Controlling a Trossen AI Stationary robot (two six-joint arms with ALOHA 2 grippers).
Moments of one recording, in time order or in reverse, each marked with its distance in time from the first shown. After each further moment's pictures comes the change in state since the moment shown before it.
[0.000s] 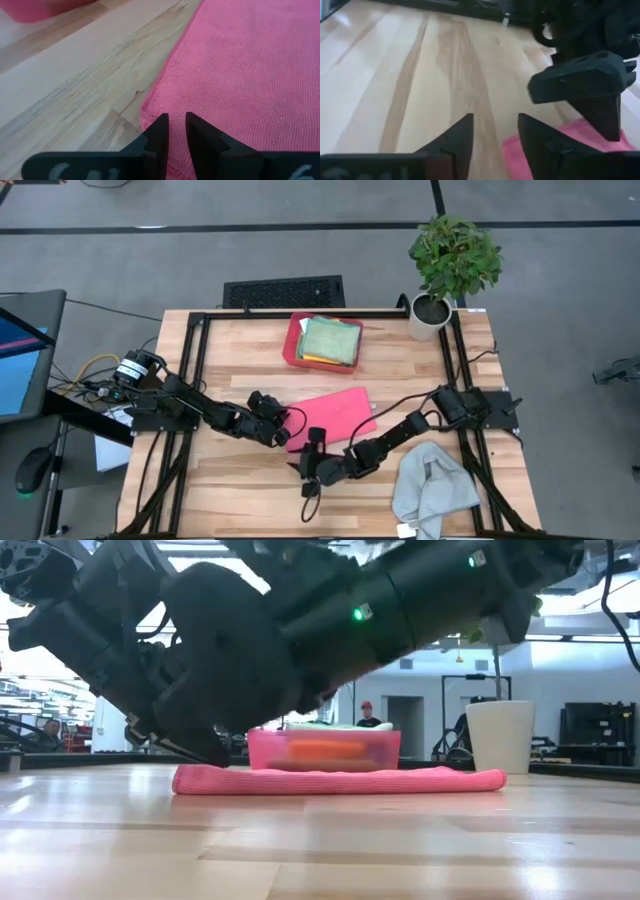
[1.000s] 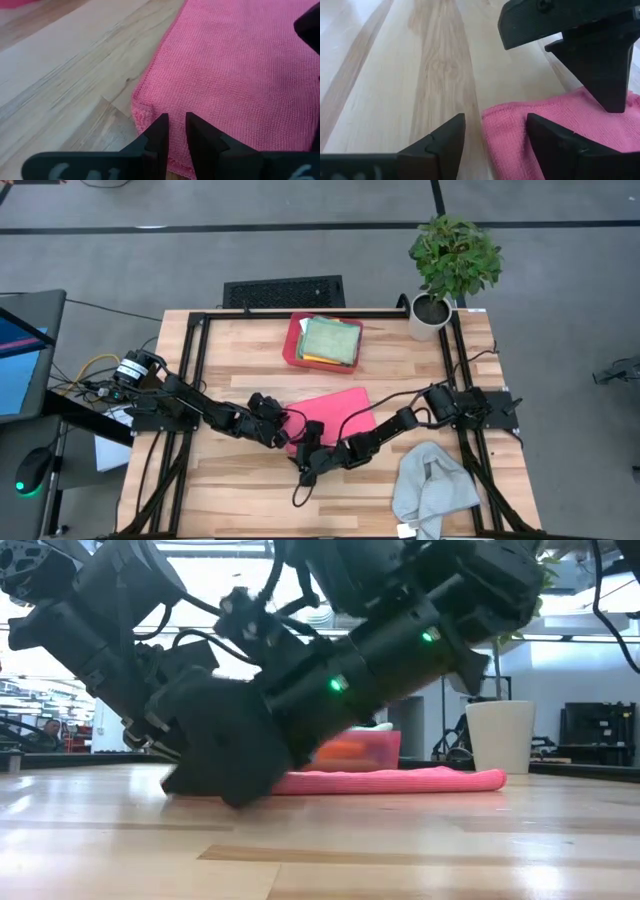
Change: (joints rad) left arm 0.000 0.000 0.000 -0.013 0.058 0.005; right arm -0.065 0.062 0.004 -0.038 -0.083 0.061
